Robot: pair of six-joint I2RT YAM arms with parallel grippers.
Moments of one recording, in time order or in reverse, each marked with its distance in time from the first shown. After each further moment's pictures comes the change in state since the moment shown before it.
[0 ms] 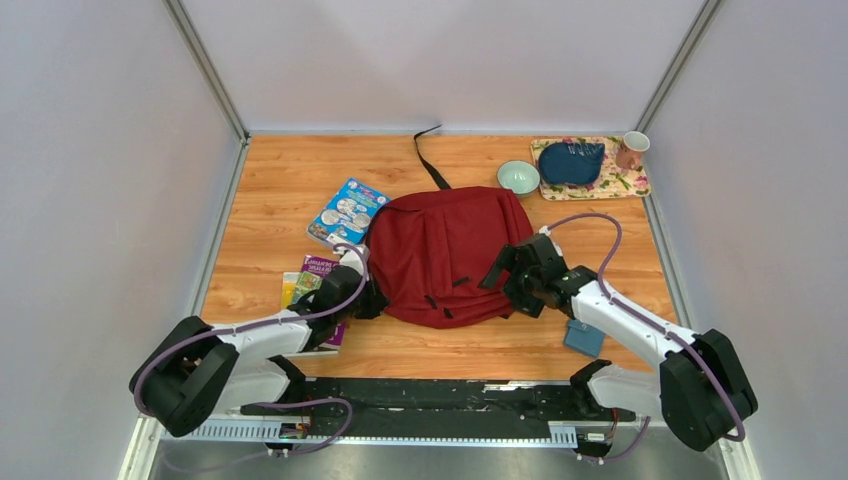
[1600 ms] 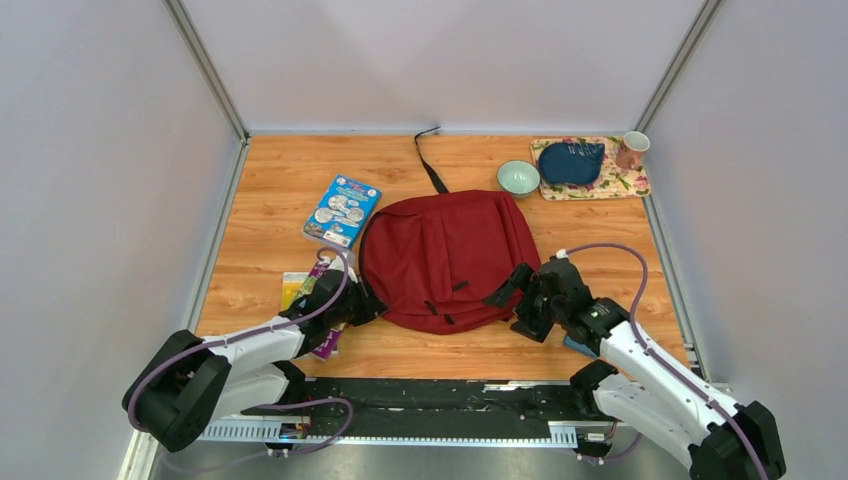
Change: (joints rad) left arm 0.042 -0.069 -0.039 -0.047 0.079 -0.211; right arm 0.013 -0.346 -0.149 -0.098 -0.122 0.138
